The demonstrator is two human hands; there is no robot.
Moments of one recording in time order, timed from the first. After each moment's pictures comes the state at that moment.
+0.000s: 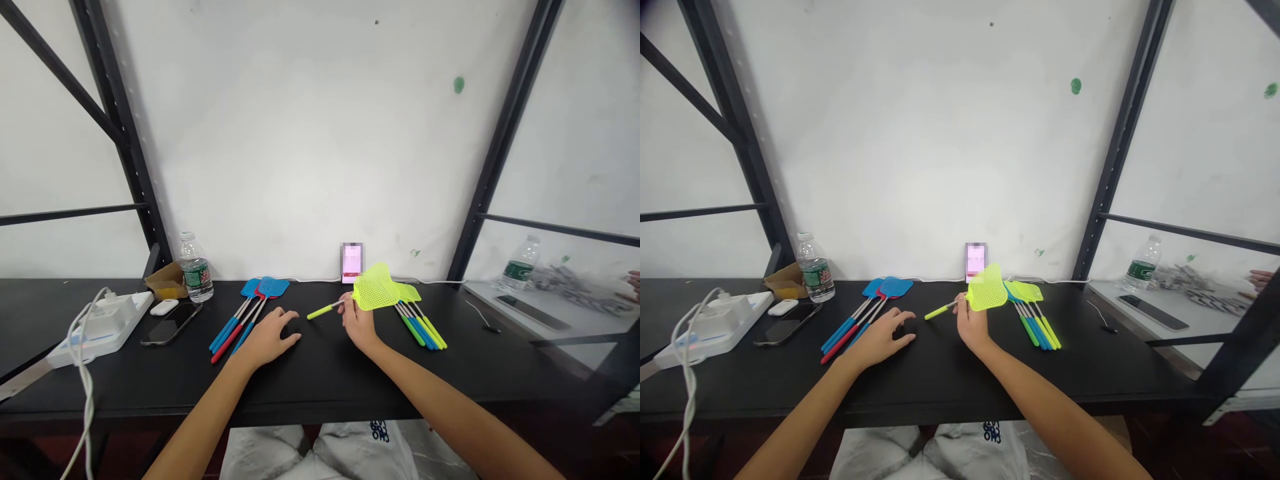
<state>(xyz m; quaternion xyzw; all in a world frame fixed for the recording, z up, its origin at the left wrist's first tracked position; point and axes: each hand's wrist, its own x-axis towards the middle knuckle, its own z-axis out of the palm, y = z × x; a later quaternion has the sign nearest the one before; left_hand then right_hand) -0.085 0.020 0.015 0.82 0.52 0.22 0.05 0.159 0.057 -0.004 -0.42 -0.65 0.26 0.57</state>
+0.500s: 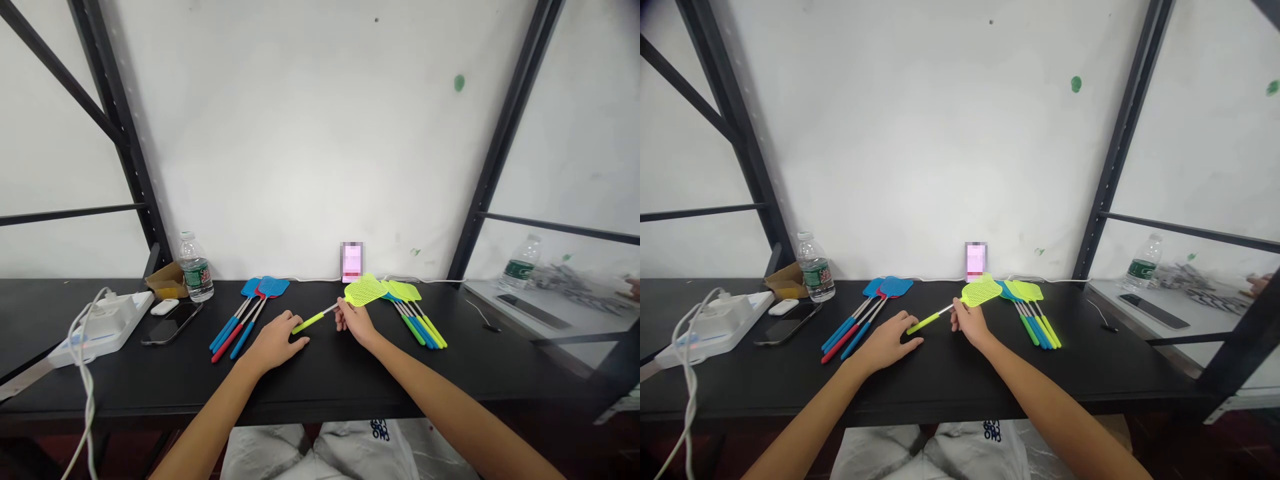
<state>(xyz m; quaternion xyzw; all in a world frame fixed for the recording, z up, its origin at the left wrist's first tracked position) -0.069 0.014 0.012 0.84 0.50 0.21 0.03 0.157 0.072 -0.013 -0.41 -0.58 0.44 0.55</state>
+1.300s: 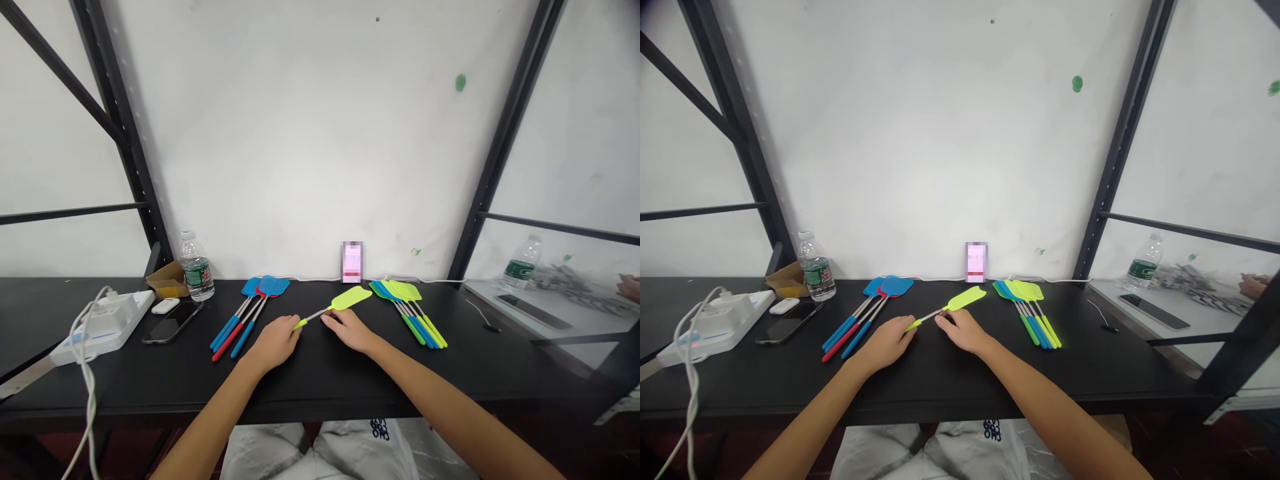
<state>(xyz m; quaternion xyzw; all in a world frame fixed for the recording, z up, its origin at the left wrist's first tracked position) -0.067 0.020 0.005 0.84 0.51 0.19 -0.01 0.160 0.055 -0.001 -0.34 -0.81 0.26 0.41</state>
